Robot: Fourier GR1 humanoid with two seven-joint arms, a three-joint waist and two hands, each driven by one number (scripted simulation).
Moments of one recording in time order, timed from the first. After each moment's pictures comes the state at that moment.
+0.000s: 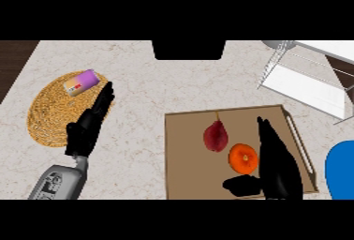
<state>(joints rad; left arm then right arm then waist) -0.20 0.23 -0.19 -1.42 0.03 0.14 0.02 -0.02 -0.14 0.44 -1.93 0.88 0.03 1.09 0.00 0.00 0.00</state>
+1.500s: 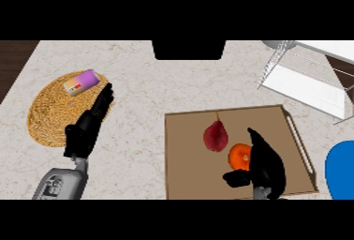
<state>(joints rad) -0.17 0.15 -0.09 -1.44 -0.07 0.04 0.03 0.02 -0.02 0.33 -1.68 0.96 0.01 0.95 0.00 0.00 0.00</state>
